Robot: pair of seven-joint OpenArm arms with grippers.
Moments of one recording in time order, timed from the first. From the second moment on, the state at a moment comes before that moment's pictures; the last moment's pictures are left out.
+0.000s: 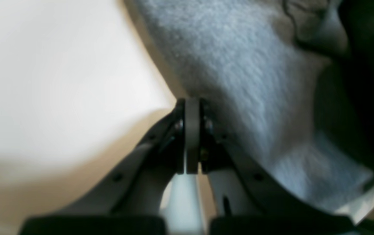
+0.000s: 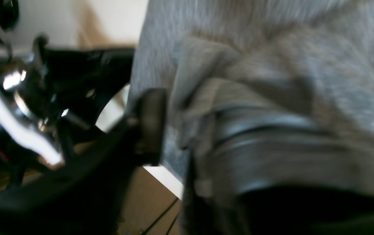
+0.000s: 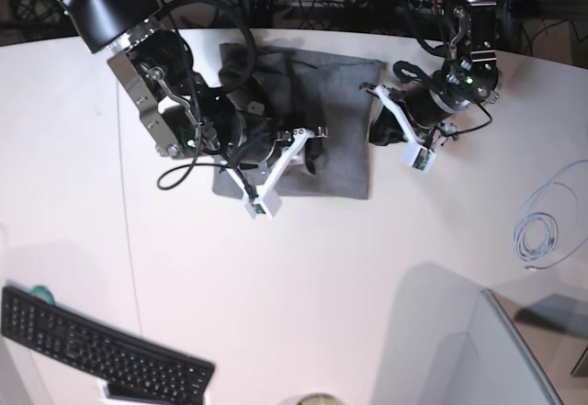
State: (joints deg) left arm 10.7 -9.9 -9.7 76.3 -6.5 -39.1 23.5; right arm 4.1 5.1 -31.1 80.2 43.0 -3.7 -47.3
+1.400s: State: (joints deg) left arm 11.8 -9.9 -14.4 72.7 -7.4 -39.1 25.8; right arm 11.5 5.0 -49.9 80.9 37.8 -14.4 -47.6
